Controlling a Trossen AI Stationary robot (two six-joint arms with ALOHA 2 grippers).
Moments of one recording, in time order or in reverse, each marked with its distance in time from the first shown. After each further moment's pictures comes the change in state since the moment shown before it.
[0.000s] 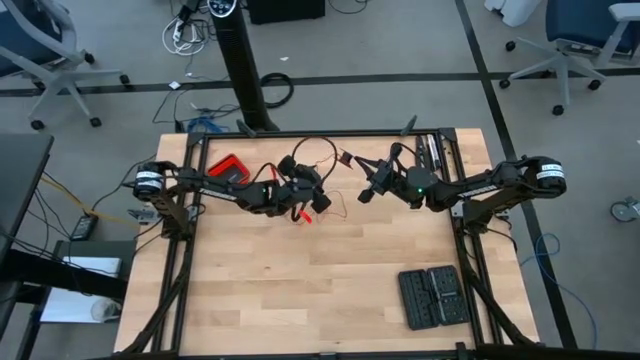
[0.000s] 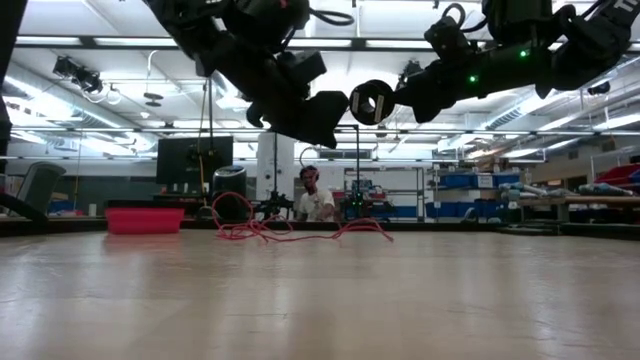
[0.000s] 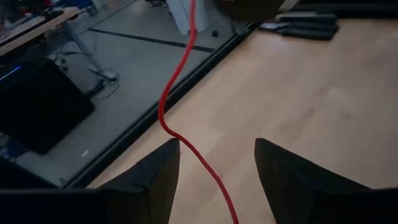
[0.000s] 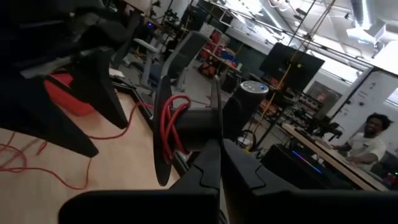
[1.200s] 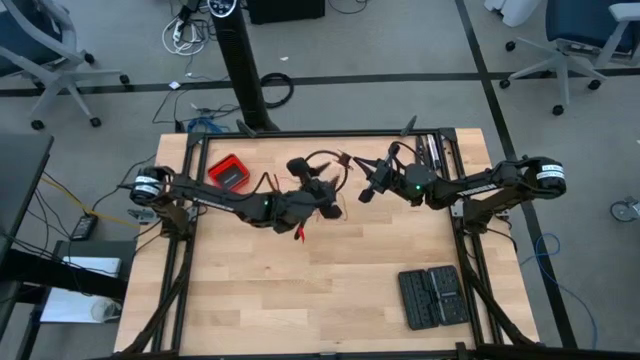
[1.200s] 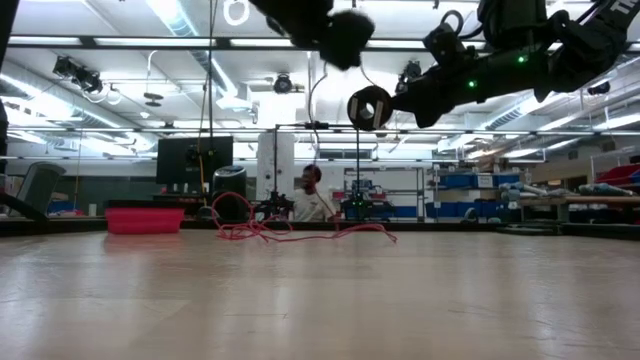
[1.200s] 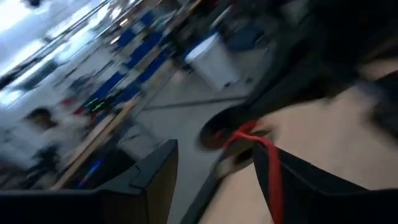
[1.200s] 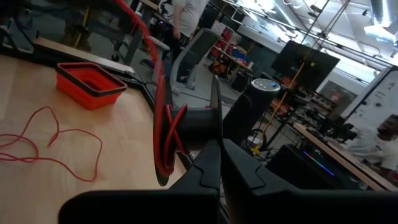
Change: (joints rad) left arm -0.175 -0.002 0.215 0.096 -0.247 0.544; right arm -0.035 0.000 0.000 -0.040 -0.077 0.016
